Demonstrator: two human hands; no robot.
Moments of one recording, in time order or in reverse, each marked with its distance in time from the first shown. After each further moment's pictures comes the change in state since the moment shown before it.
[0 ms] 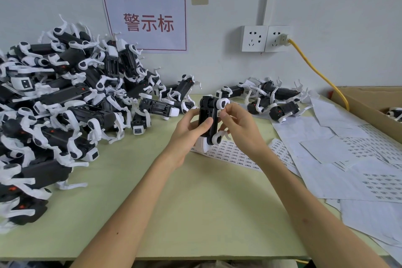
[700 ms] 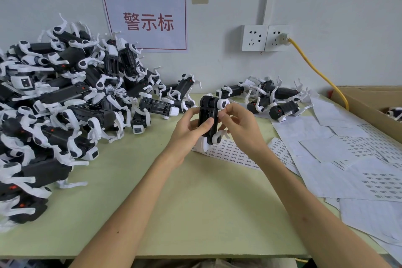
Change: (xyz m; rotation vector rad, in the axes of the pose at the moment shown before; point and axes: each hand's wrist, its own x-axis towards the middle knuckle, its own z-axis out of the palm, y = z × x) left_hand 0.001 -0.002 0.000 -0.012 0.010 0.059; right_hand -0.002 -0.001 0.000 -0.068 0.052 0.009
